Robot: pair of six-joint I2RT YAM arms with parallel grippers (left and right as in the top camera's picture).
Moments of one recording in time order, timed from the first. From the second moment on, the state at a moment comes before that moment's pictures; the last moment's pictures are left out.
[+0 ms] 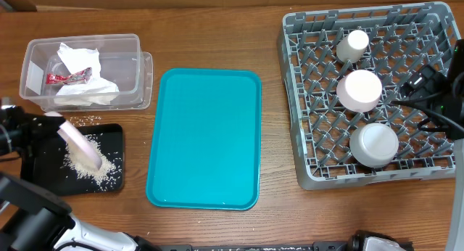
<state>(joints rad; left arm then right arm) 0.95 1.92 1.71 -1.64 0.93 0.14 -0.21 1.33 1.59 -1.30 0.23 0.56</state>
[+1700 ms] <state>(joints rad) 0.99 1.19 1.42 -1.69 1.11 0.26 -0.21 1.33 1.59 -1.30 0.23 0.56</state>
